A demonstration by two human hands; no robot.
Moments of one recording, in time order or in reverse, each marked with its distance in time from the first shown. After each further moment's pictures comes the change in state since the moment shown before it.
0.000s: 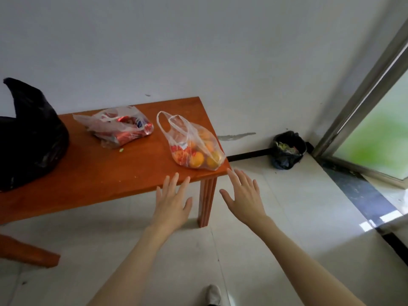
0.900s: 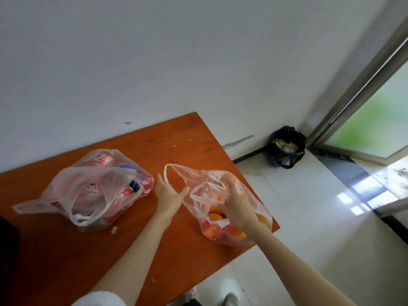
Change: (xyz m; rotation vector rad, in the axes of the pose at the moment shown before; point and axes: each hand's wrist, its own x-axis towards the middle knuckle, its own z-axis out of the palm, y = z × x) left_hand 0.364 -0.149 -0.023 -0.856 -0.123 -0.313; right_hand 0.299 -0.084 0.093 0.347 -0.113 0.357
